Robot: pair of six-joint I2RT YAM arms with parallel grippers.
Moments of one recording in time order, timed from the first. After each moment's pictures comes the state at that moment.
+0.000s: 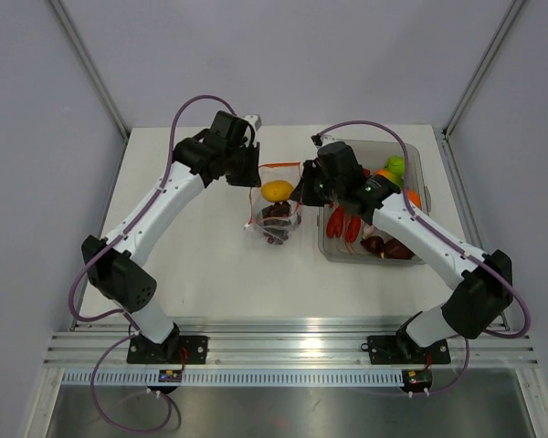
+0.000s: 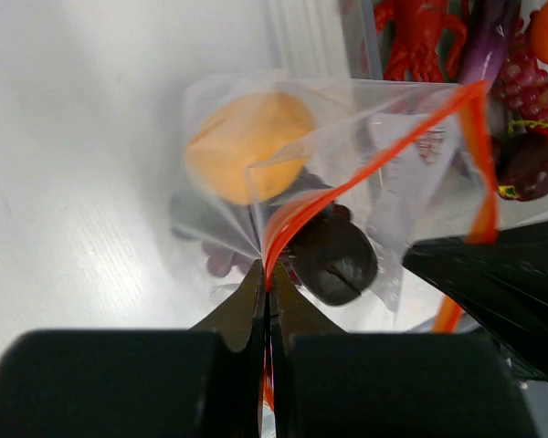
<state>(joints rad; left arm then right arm) -0.54 1.66 1.75 -0.92 0.10 -0.37 0.64 1.49 1.35 -0.49 -0.06 0.60</state>
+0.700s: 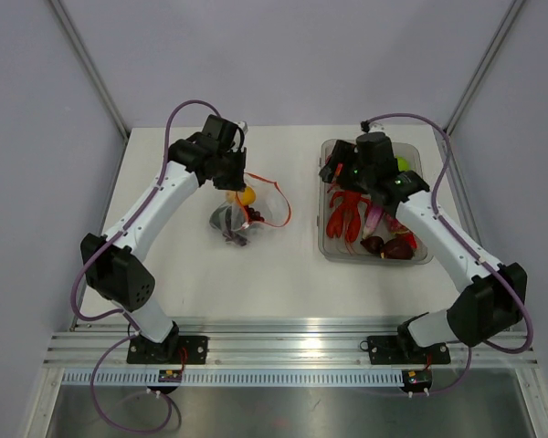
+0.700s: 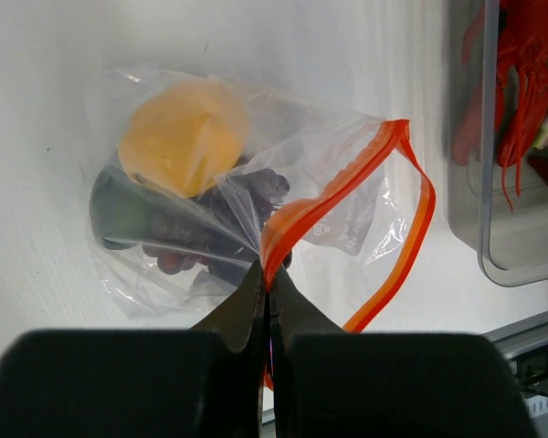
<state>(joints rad) -0.46 1.66 1.68 -0.95 0.04 -0.32 0.47 1.43 1.29 -0.46 0.06 0.59</state>
